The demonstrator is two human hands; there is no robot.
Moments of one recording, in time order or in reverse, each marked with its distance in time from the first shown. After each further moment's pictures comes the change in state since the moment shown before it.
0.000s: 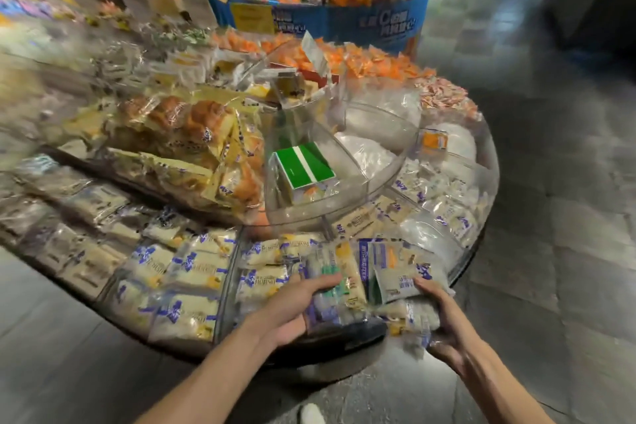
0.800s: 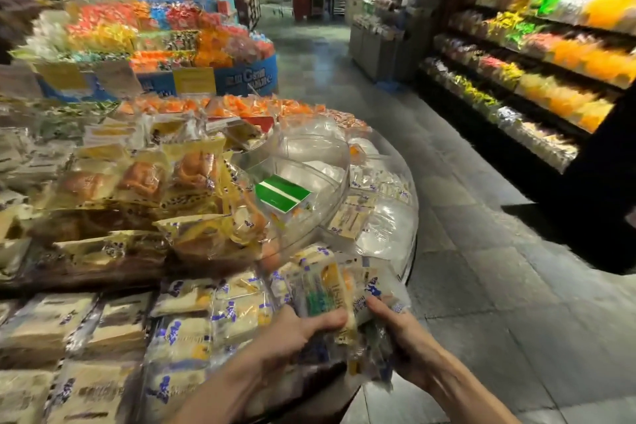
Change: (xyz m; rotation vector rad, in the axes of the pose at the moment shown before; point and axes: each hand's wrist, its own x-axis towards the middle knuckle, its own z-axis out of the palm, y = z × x) left_hand -0.079 0.034 -0.200 0.565 -0.487 0.107; right_hand -0.055 0.200 0.221 -0.054 0.192 -0.393
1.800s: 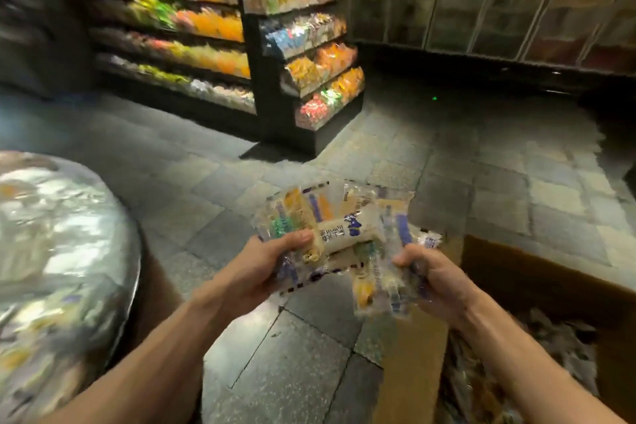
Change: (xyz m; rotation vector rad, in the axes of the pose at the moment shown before) left_hand -0.147 -0.055 0.396 0.258 -0.821 -0.047; right_hand -0.488 0.097 -0.204 0.285 0.754 -0.398
